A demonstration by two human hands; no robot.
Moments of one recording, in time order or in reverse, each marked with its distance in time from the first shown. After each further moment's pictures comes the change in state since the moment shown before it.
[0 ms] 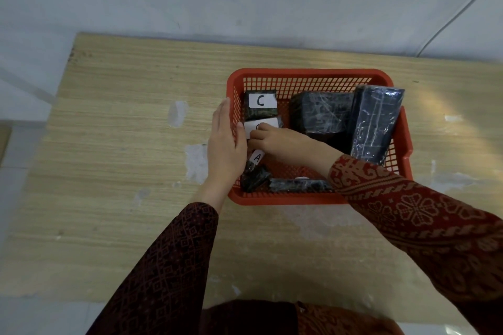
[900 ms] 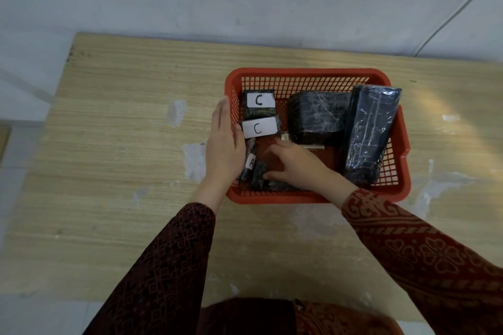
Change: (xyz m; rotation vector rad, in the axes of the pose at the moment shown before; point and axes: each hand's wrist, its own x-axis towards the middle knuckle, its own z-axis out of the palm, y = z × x) left_hand -0.002 0.003 -0.003 0.057 -0.068 0.009; right_hand -0.044 -0.018 0.029 0.351 0.055 0.469
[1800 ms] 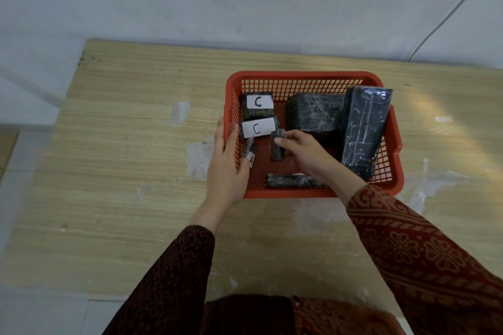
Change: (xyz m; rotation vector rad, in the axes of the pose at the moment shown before) left_hand -0.052 0.000 -0.008 0.059 -0.089 0.035; right_hand -0.013 -0.005 -0.020 1.132 0.107 0.427
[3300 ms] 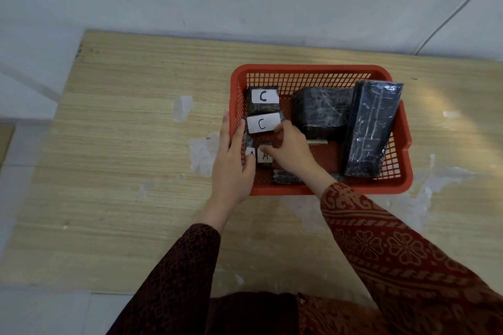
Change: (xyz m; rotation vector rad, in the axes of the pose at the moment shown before) left_hand -0.002 -0.003 0.000 -0.026 0.060 0.060; right_hand 0.018 0.005 0.042 -0.643 0.256 -0.134
